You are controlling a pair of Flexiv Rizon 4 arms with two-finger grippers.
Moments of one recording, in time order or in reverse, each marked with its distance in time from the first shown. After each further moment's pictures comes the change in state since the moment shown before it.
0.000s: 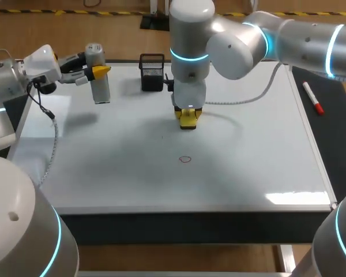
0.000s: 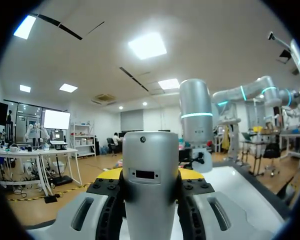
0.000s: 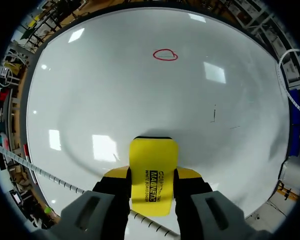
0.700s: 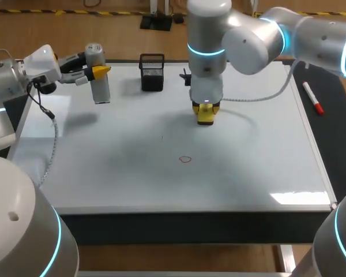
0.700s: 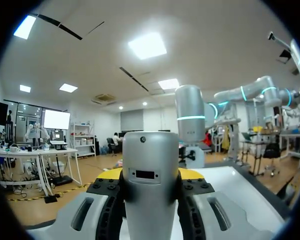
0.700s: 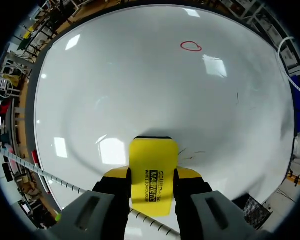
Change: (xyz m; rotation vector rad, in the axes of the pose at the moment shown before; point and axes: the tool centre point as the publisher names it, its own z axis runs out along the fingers) left arm 0.000 0.000 0.000 0.000 0.000 0.000; right arm 0.054 -0.018 -0.001 0.000 0.035 0.084
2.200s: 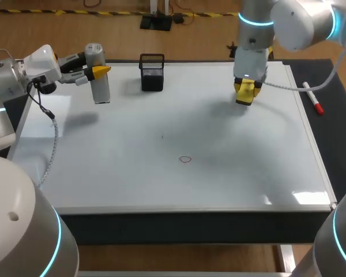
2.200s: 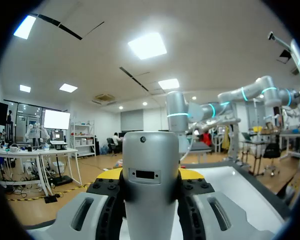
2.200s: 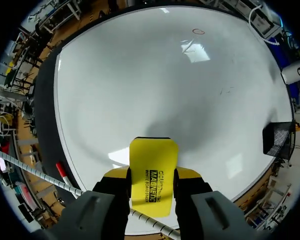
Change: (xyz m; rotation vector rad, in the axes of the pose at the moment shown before) left arm 0.000 0.000 0.000 0.000 0.000 0.000; right arm 0.130 -0.062 -0.025 -0.046 -0.023 0.302
